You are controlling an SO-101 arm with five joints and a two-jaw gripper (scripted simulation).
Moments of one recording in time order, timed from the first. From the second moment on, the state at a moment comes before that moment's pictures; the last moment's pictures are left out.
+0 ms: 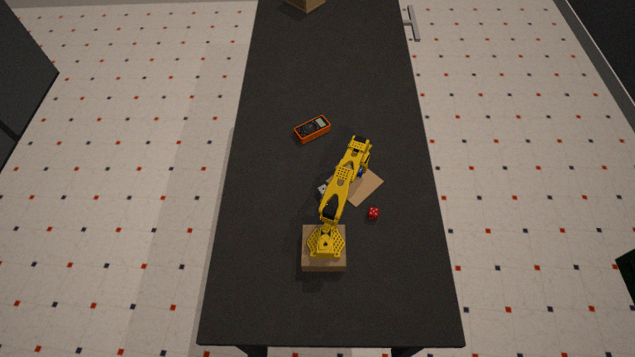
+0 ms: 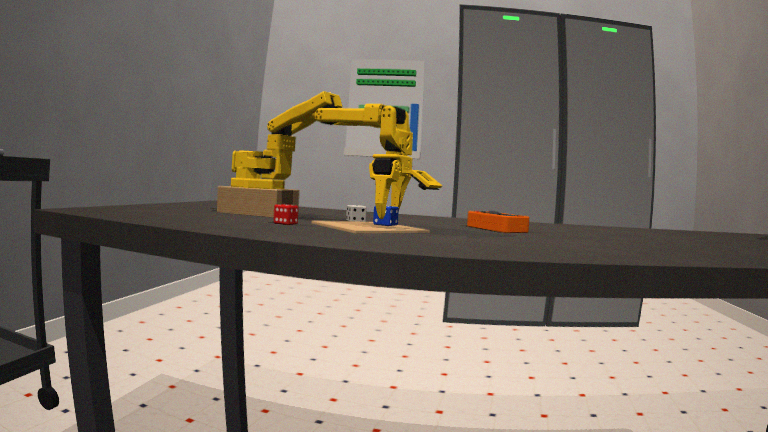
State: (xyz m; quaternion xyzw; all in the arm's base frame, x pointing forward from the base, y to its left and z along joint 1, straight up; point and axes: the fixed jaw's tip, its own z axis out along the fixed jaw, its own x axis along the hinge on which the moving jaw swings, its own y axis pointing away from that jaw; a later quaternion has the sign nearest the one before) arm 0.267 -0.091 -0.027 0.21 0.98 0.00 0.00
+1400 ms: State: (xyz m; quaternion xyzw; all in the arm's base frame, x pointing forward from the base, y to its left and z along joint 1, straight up) arm 0.266 -0.091 -0.031 0.21 0.98 0.00 0.00
